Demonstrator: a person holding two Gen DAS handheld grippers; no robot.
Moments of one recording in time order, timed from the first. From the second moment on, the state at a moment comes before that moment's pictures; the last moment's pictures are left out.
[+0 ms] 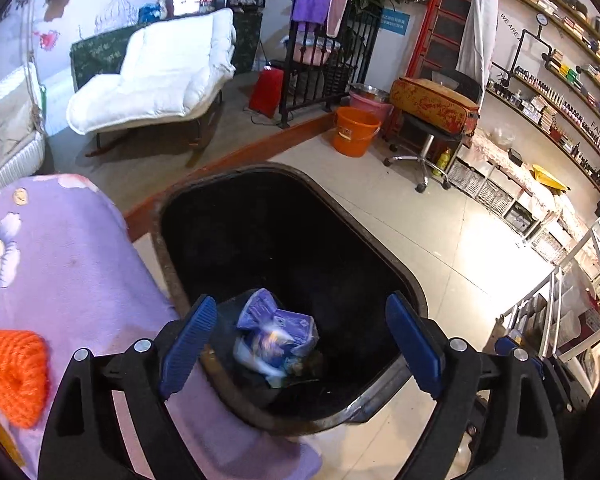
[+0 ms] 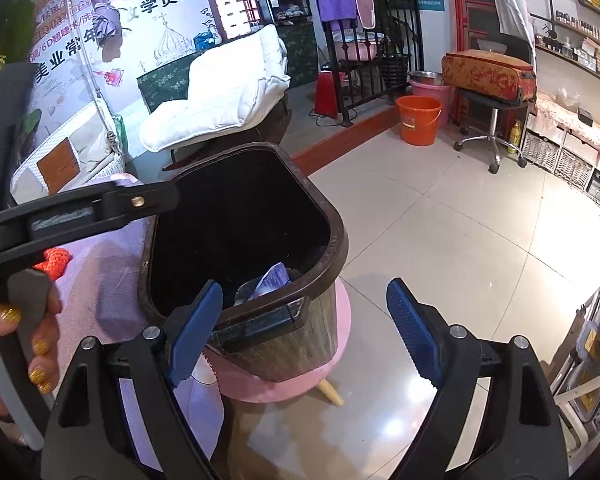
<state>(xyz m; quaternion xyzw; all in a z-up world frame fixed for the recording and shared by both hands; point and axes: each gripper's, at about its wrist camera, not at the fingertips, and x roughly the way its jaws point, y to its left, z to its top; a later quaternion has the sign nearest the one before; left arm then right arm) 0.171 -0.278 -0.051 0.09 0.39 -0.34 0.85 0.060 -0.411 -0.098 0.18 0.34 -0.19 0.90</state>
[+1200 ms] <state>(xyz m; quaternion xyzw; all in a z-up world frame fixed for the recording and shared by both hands) 0.112 0.028 -0.035 -0.02 0.34 -0.03 0.94 0.121 -0.230 -0.052 0.11 0.35 0.07 0.93</state>
